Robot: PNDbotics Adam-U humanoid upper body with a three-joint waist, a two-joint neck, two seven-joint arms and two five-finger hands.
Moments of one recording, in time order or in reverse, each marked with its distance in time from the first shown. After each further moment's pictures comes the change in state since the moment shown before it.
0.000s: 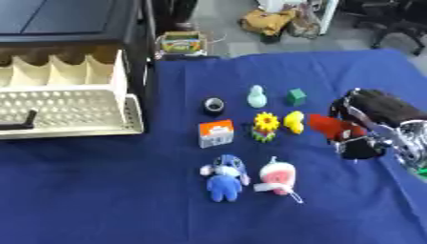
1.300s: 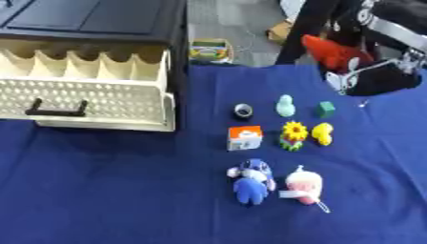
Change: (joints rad) left arm -0.019 0.000 -0.024 0.000 0.000 0.000 -0.039; right arm -0.445 0.048 0.047 -0.008 -0.289 -0.100 0.095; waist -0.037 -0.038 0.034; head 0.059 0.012
